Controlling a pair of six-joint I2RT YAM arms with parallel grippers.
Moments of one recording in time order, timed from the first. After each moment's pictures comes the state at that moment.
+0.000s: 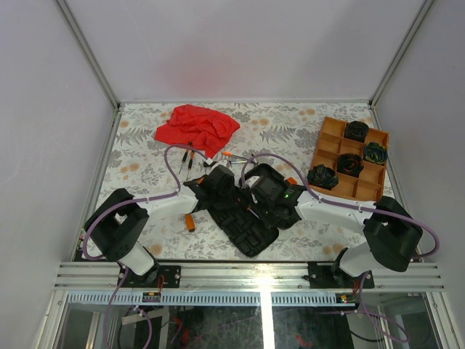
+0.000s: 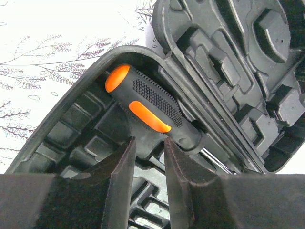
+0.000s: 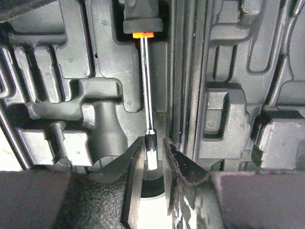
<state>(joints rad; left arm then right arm) -0.76 1.58 0.81 -0.14 -0.02 -0.83 0.92 1.48 0.85 -0.54 0.03 0.23</state>
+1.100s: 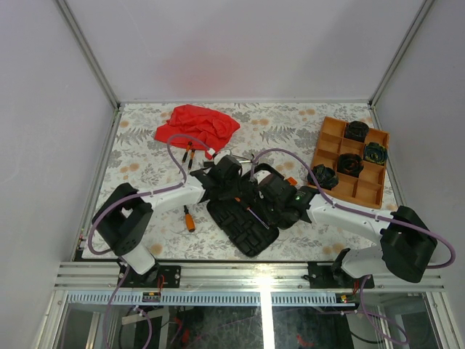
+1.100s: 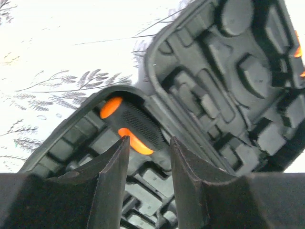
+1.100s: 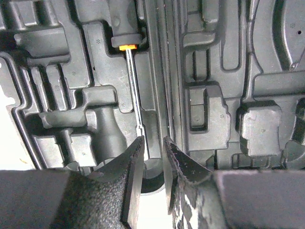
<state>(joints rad) -0.76 1.63 0.99 -0.27 -0.11 -0.87 0.90 1.36 0.80 -0.49 0.07 0.30</state>
